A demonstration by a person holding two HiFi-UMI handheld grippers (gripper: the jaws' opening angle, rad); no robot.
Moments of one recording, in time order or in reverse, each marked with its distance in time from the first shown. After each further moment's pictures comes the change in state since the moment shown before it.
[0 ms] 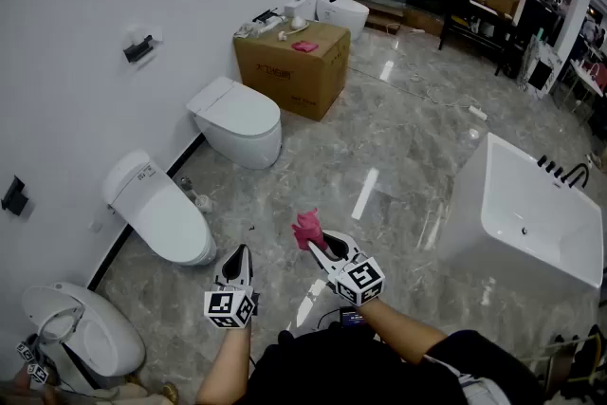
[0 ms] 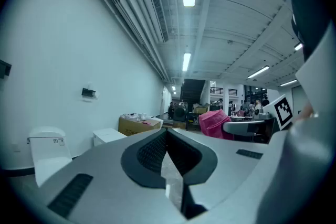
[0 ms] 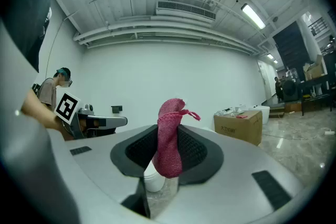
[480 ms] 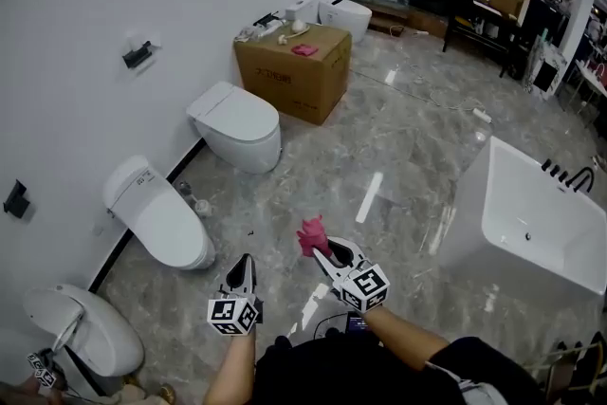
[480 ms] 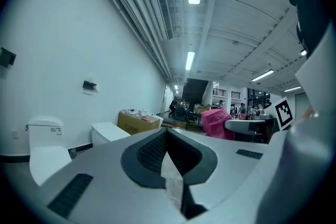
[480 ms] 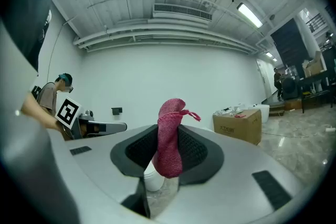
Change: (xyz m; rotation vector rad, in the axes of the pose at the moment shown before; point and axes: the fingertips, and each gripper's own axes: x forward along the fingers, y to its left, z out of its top) left arm 0.018 -0.031 -0.022 -0.067 0.014 0.015; right arm -0.028 -0.037 -0.002 0.017 -0.008 0.007
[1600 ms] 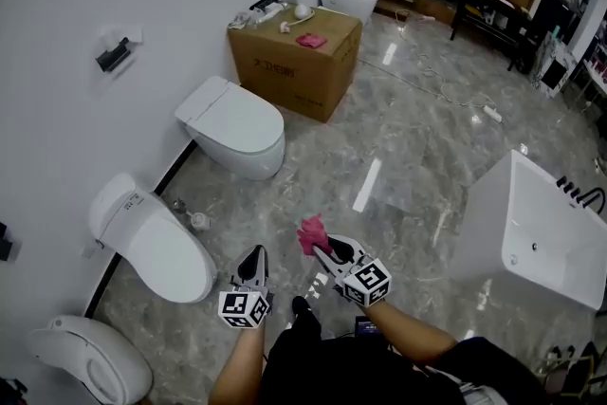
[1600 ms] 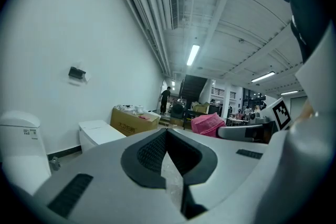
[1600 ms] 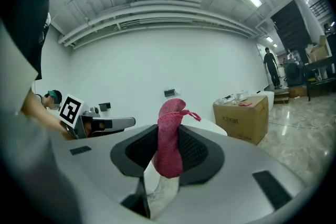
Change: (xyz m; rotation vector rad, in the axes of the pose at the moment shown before) left arm 0.212 0.115 -0.001 -0.022 0.038 -0.075; right arm 0.204 -0.118 -0.026 0.069 0.101 0.015
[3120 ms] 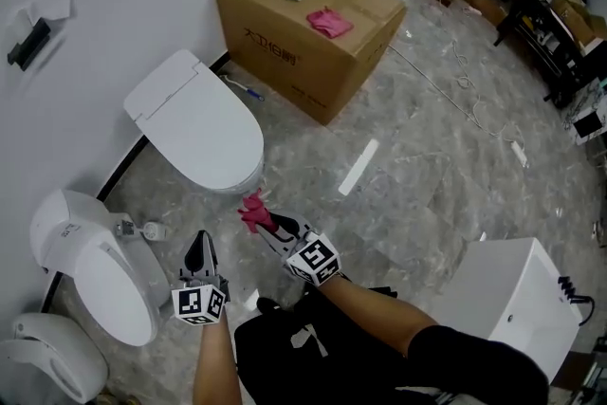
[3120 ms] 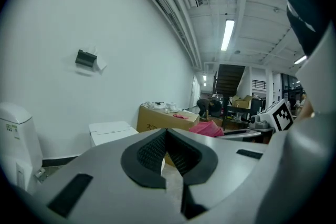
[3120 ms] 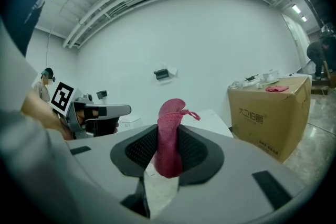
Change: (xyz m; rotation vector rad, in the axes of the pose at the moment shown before) left arm 0.359 0.208 -0.041 -0.003 0.005 0.371; right arm 0.350 -0.313 -0.041 -0.026 0.156 0.290
